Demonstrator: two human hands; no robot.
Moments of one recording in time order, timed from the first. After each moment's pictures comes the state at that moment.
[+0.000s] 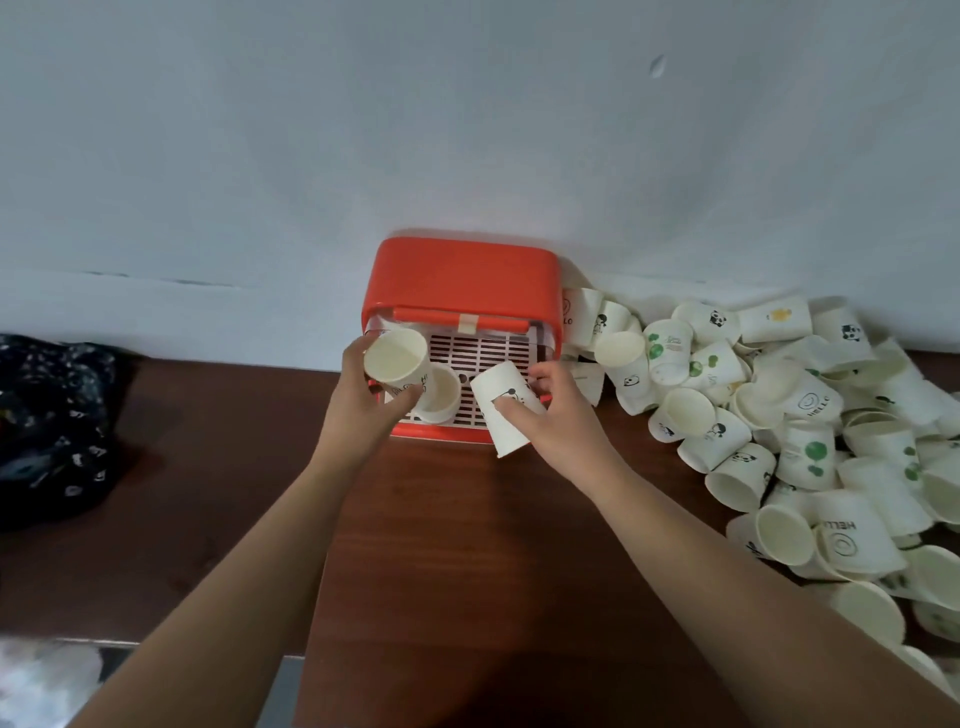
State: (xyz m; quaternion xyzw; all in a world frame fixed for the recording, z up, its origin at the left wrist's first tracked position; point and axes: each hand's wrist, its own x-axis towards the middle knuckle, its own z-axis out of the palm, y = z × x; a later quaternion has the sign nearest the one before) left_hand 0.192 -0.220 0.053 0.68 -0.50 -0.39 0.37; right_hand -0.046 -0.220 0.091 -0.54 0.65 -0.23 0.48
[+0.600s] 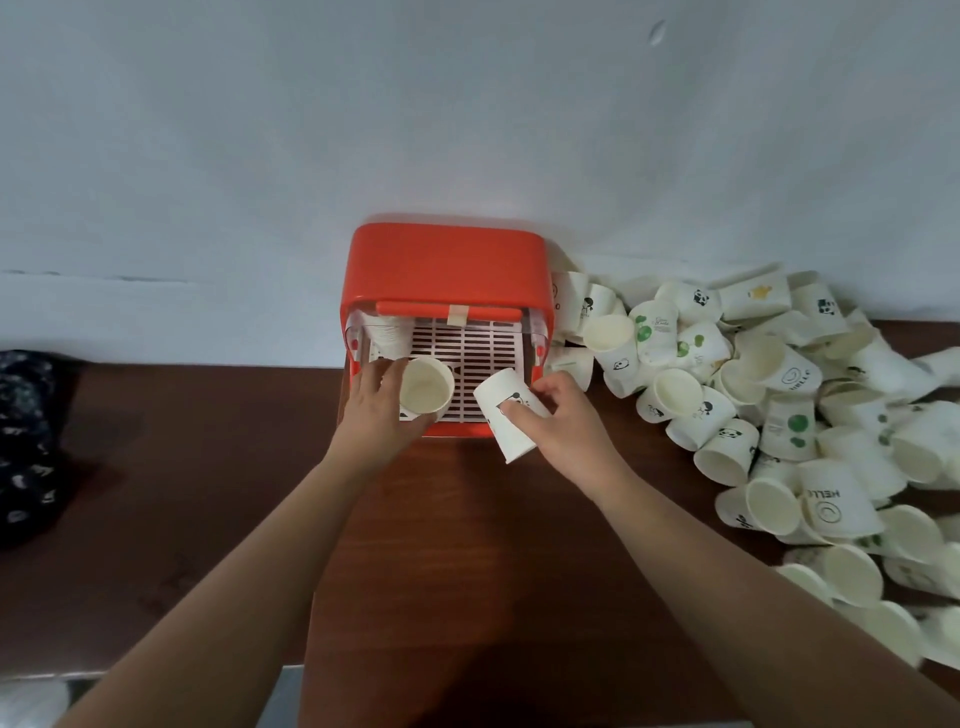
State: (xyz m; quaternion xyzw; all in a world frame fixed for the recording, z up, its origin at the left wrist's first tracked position) left_hand 0.190 -0.237 -0.004 0.65 -0.69 -0.26 0.17; right_hand -0.046 -0.216 0.067 -0.50 0.70 -0.22 0.46
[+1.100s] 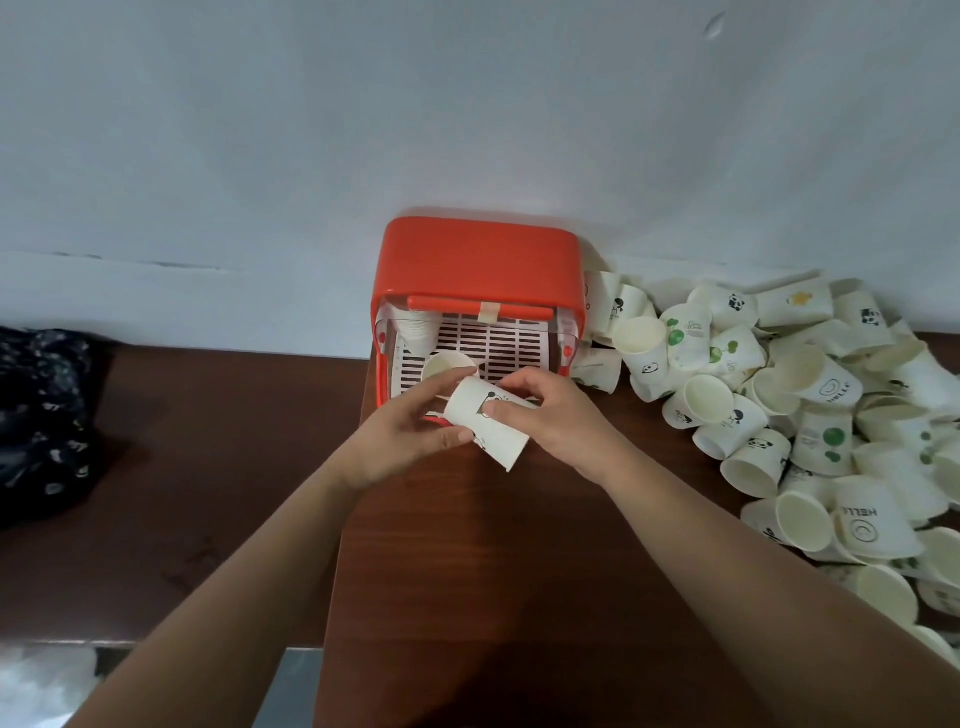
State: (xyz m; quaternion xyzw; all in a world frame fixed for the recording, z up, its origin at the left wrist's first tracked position) left_hand 0.204 -0.219 0.036 0.46 -0.59 -0.61 0.27; right_hand -0.018 -0.235 0.077 -0.57 0.60 -0.18 0.53
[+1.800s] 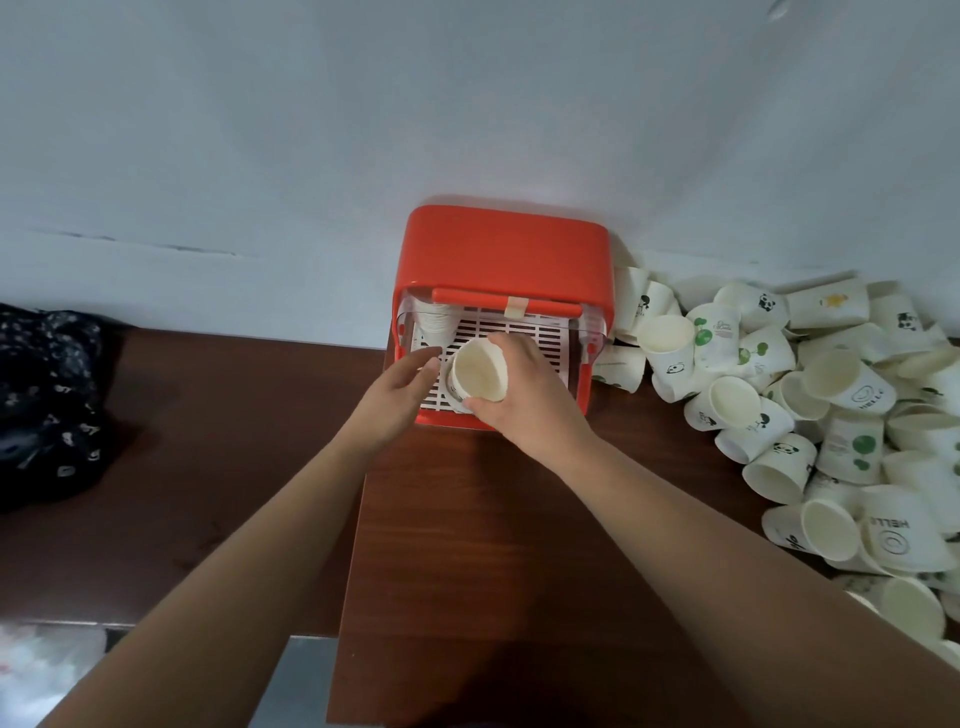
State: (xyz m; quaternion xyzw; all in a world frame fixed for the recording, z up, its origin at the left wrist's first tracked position) left_hand 0.226 -0.243 0.011 0.63 -0.47 -0.55 0.28; right_hand 0.034 -0.250 0.055 -0.72 0.59 -0.17 0.31
